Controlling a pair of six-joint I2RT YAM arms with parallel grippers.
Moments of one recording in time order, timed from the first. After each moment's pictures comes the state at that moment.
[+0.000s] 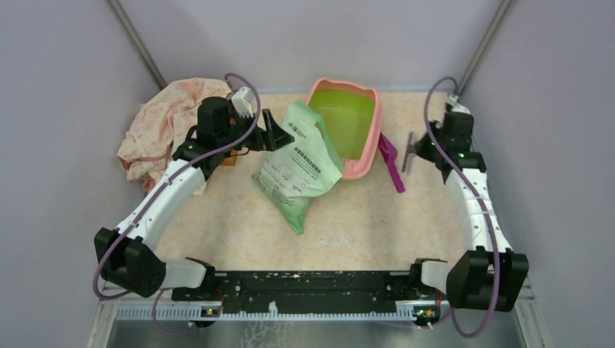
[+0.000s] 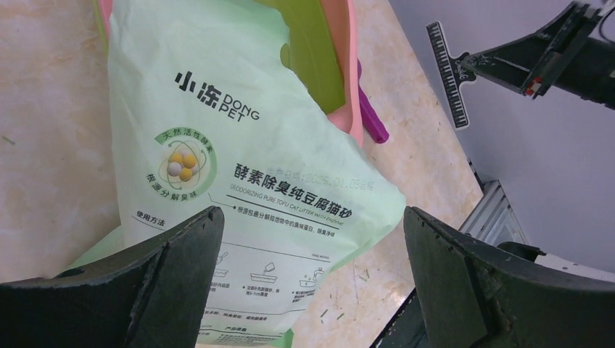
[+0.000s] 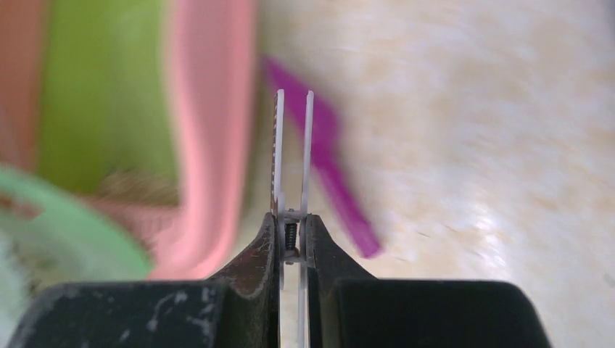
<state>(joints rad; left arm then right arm) -0.38 1.33 1.21 -0.25 0.47 -0.43 0.03 1.20 1.12 -0.50 -0.10 0.34</state>
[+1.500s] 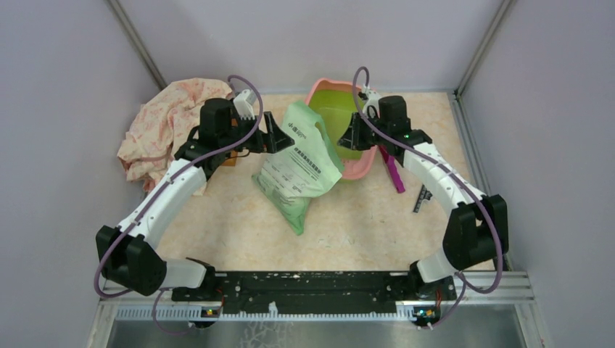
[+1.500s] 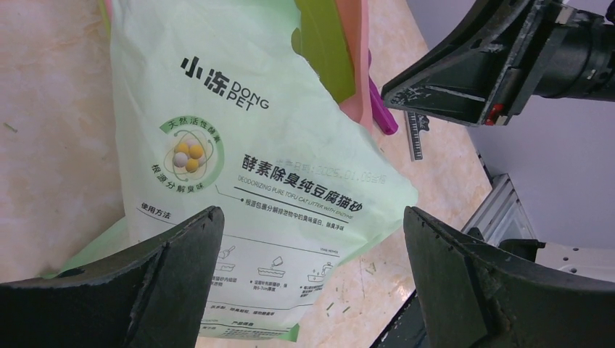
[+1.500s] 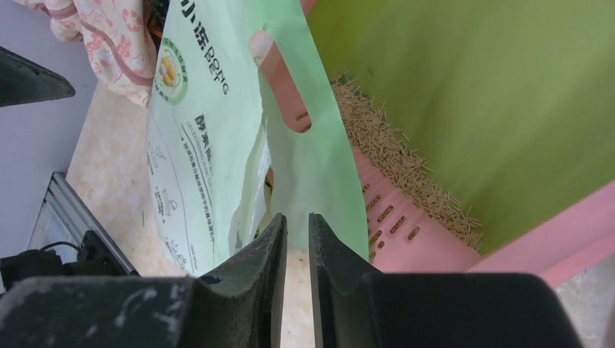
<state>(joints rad) -0.38 1.34 1.20 -0.27 0.47 -0.41 0.32 1.45 1.19 -0.30 -0.47 0.30</state>
